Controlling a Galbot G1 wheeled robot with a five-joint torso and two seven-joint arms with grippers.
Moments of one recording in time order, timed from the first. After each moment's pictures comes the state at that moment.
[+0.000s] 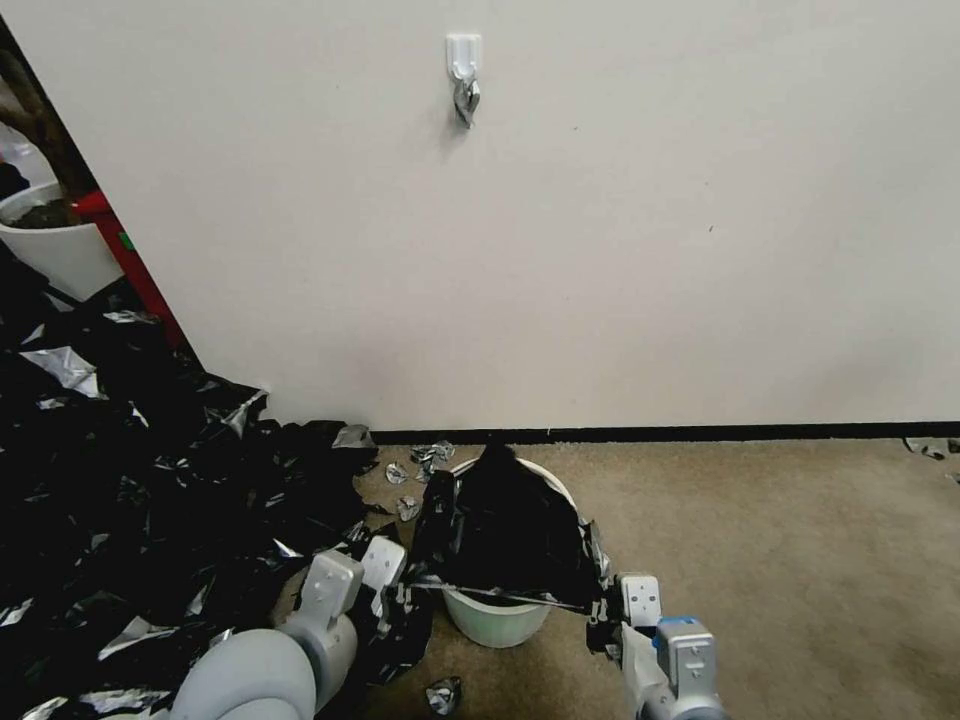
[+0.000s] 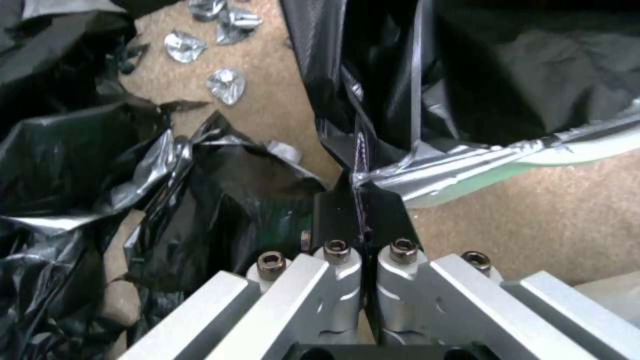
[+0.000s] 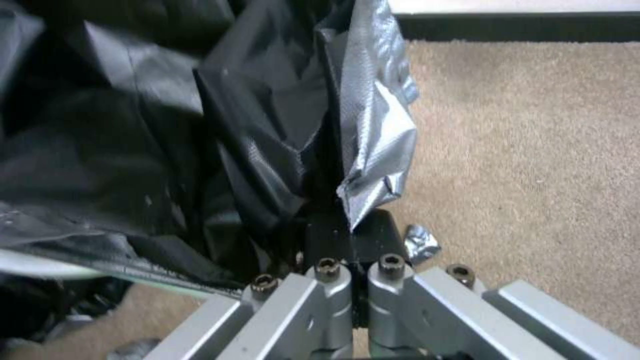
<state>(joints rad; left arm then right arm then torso) 1.33 -0.63 0.04 -2.39 -1.07 0.74 -0.74 -1.55 0.87 -0.11 2.31 0.70 -0.42 0.85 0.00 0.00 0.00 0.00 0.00</state>
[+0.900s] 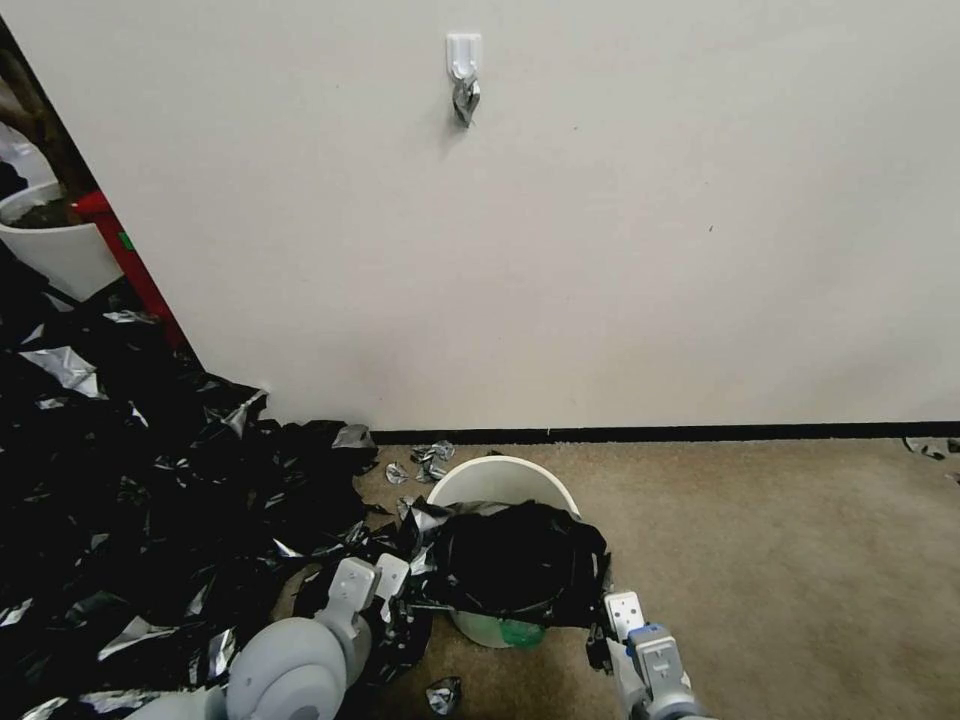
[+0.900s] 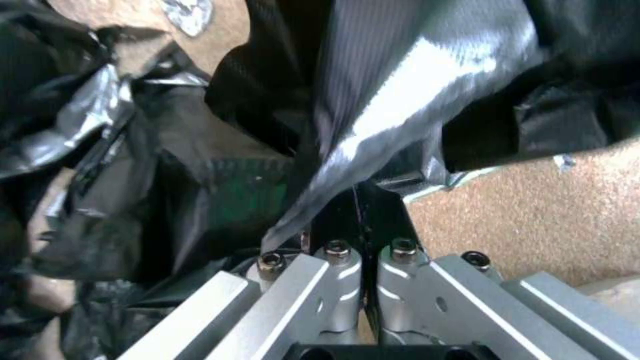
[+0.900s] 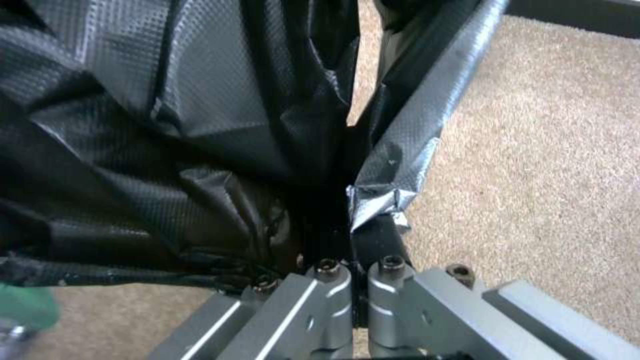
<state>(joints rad) 1.22 -0.75 0.18 -2.17 -1.06 0.74 -0.71 -1.50 0.89 -0.11 2.10 0.58 -0.47 0.72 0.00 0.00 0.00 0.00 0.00</state>
